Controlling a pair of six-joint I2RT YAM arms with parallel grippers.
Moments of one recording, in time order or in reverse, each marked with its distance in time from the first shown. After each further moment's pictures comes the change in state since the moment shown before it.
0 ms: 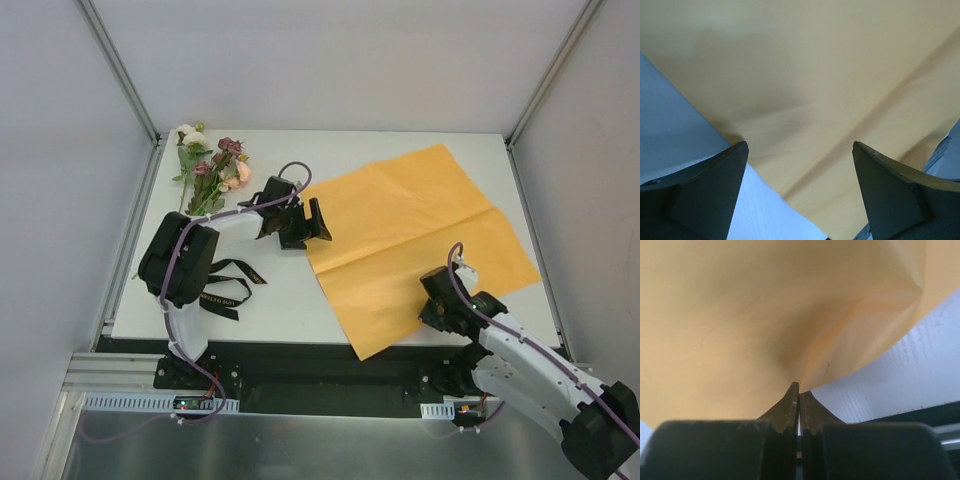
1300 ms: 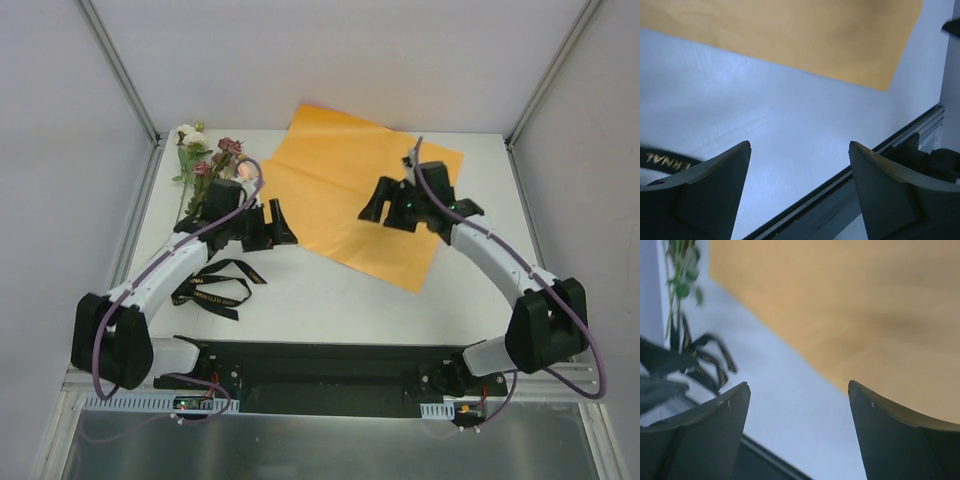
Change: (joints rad) left arm 0.192 -0.584 -0.166 -0.282 0.068 0.160; right arm -0.141 0.646 0.647 0.457 -0.624 -0.439
